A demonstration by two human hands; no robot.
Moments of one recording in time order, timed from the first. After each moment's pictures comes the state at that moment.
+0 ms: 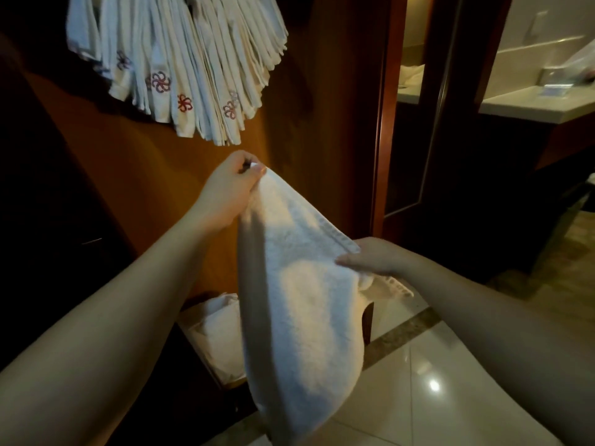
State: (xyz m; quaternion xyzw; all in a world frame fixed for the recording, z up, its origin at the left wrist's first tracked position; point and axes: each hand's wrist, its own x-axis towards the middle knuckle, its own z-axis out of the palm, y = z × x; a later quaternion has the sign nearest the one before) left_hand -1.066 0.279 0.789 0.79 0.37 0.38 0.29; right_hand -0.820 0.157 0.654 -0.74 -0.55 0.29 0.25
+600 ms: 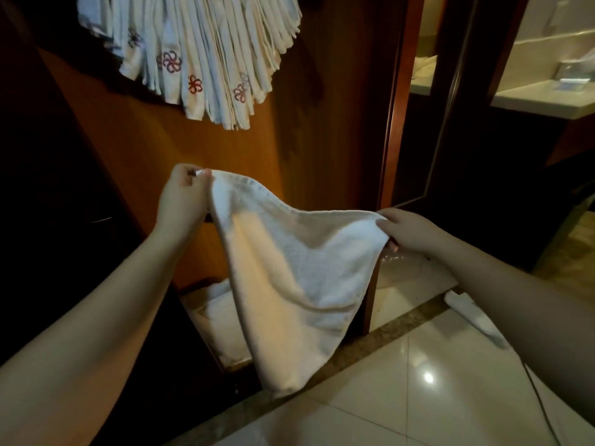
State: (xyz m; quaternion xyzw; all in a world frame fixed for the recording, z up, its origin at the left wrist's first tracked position) left_hand -1.142 0.294 0.751 0.68 0.47 0.48 0.29; right_hand -0.795 0.135 0.668 -0.78 -0.53 0.16 0.28
